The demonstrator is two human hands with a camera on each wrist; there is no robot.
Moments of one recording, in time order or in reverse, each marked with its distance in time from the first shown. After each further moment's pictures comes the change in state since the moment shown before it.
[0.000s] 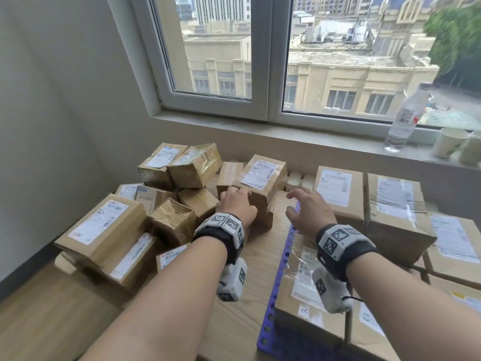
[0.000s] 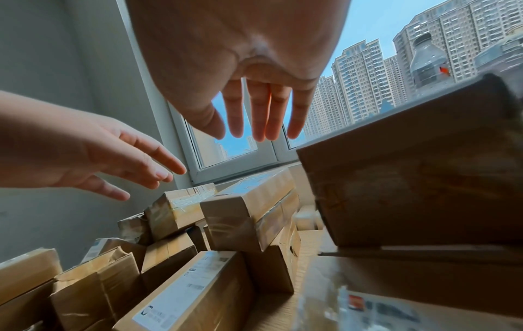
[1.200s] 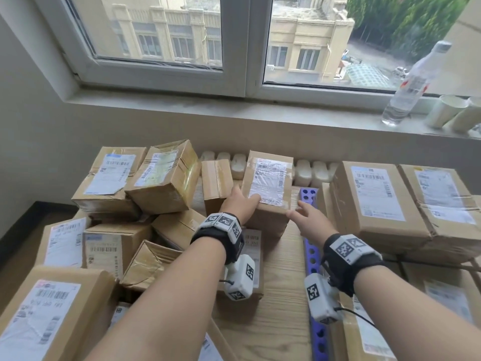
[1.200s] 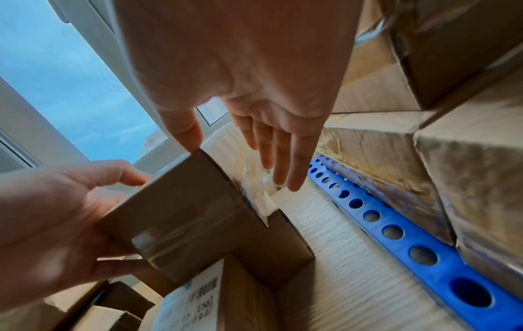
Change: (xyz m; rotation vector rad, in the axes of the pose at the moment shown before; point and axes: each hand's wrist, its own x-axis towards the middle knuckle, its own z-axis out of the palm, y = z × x) left_hand 0.176 -0.054 0.036 -0.464 -0.418 -0.030; right_hand 0.098 -0.008 0.101 0.509 -0.147 0.731
